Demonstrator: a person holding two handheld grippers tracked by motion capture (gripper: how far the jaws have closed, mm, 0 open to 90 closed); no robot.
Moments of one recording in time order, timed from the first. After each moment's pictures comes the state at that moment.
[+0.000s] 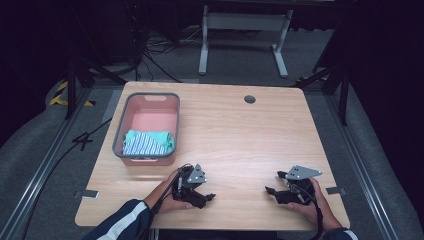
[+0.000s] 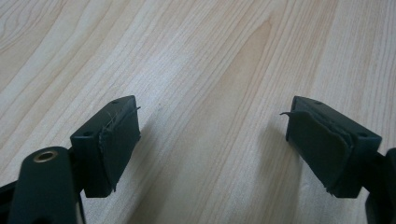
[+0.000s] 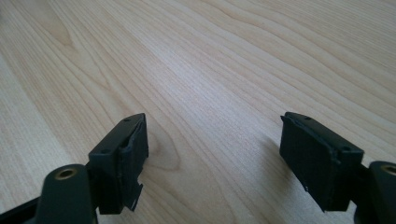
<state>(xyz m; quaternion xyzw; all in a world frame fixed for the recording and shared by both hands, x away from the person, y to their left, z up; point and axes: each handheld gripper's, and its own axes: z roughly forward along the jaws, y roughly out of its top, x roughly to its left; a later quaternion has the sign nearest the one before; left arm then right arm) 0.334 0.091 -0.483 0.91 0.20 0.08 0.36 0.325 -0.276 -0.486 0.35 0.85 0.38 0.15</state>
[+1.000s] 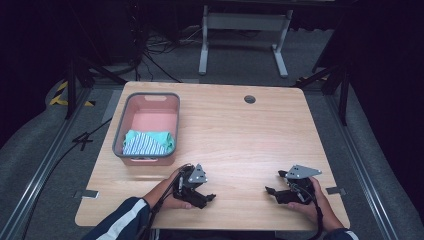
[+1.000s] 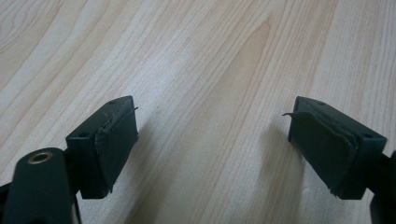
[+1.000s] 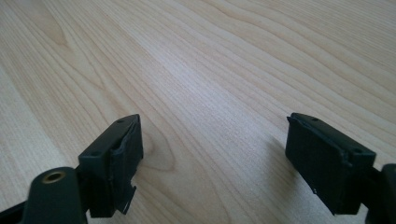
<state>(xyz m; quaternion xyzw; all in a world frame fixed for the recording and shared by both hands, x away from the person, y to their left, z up) 0.335 0.089 -0.482 0.91 0.20 0.07 0.36 0.328 -0.277 -0.486 0.35 0.85 0.38 0.15</state>
